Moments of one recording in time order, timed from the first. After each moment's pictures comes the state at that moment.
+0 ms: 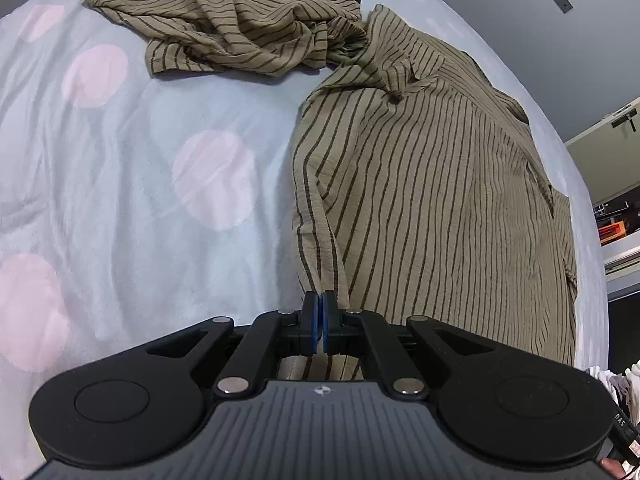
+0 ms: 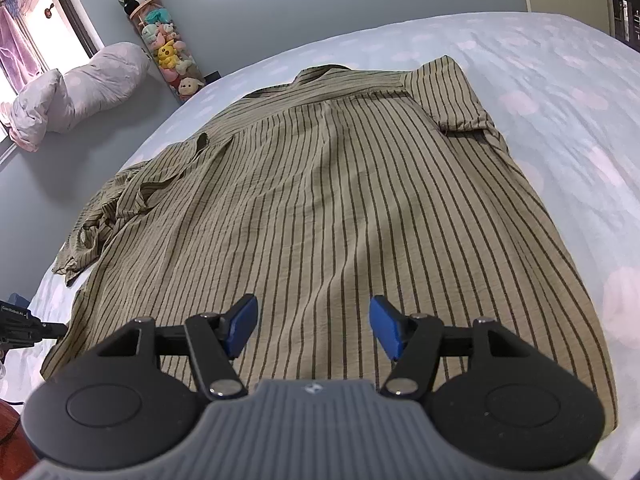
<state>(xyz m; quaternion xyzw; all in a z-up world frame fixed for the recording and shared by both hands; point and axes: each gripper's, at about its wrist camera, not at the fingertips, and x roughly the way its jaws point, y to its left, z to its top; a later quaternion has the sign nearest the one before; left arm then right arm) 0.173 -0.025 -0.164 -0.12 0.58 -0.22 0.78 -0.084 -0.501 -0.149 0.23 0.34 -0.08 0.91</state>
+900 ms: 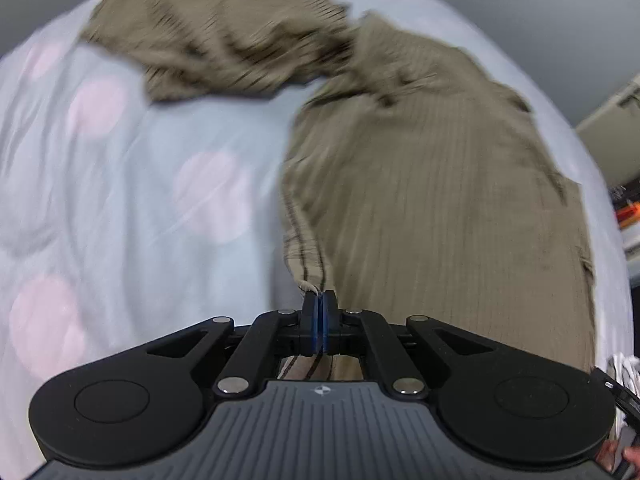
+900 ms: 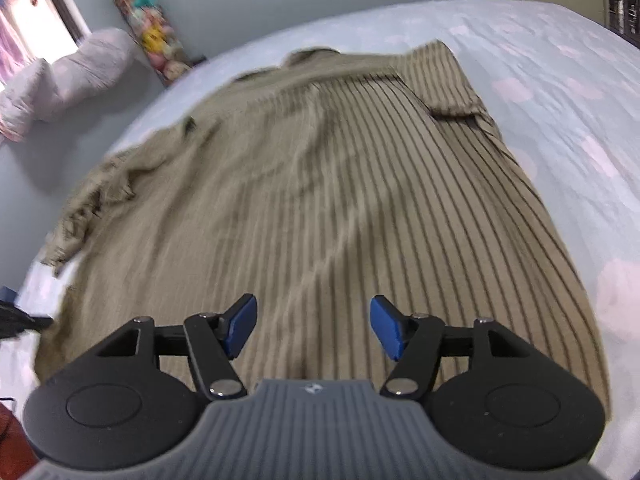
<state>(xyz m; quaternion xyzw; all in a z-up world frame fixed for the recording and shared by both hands) 0.149 -0.043 -0.133 -0.07 0.54 -0.24 0.80 -0.075 -0.497 -0.150 0.20 0.39 -0.10 0.89</state>
